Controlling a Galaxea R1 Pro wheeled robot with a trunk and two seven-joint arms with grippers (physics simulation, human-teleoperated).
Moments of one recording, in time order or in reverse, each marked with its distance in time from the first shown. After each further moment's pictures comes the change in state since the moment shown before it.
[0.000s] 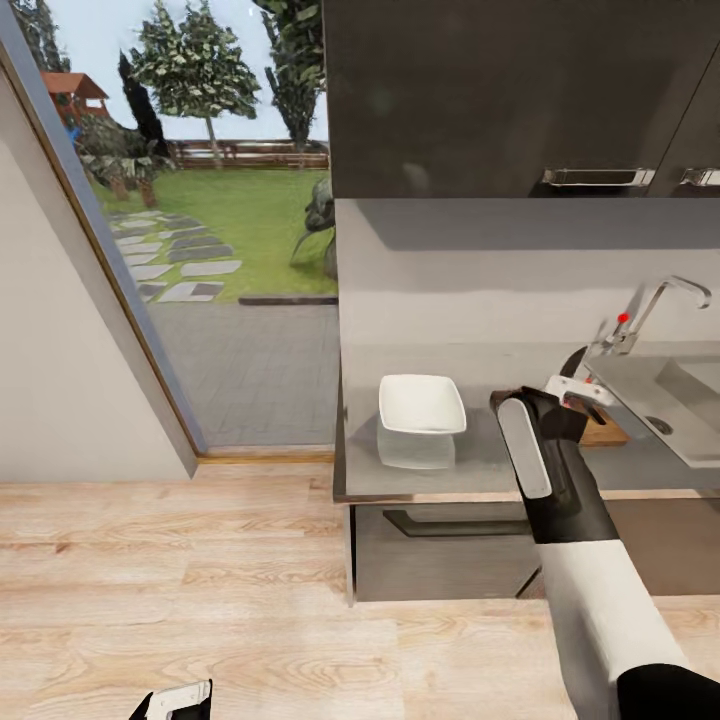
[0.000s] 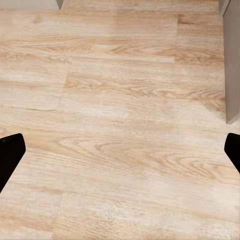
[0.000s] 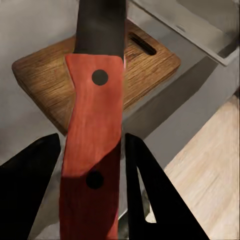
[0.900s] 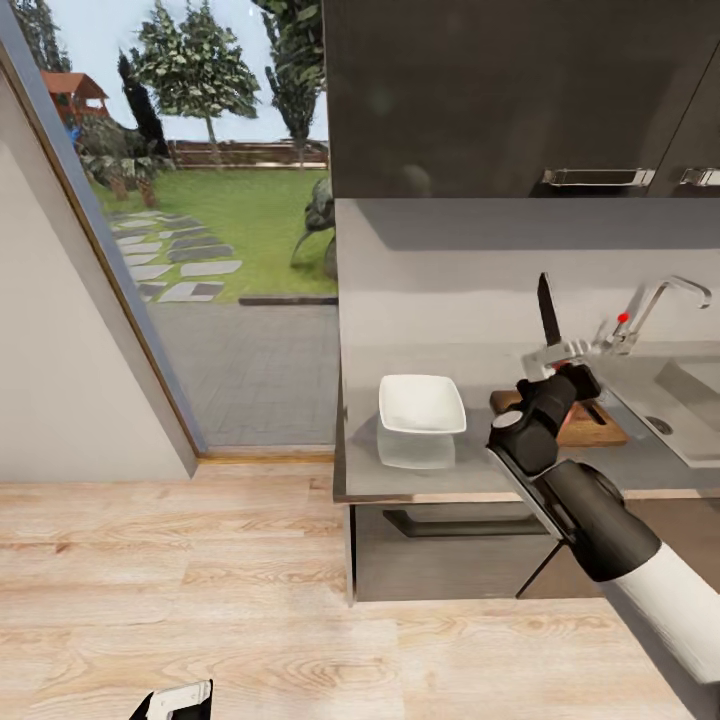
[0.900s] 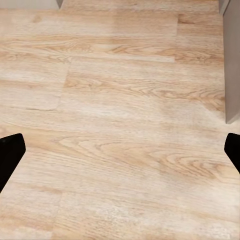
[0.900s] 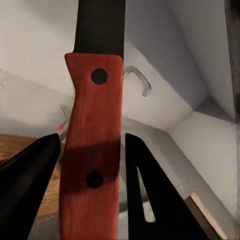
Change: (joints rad) left arm 0.000 -0.001 0.000 0.000 0.000 0.001 0.000; right arm -0.003 -0.304 0.515 -0.099 0.375 0.138 0.137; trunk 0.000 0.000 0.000
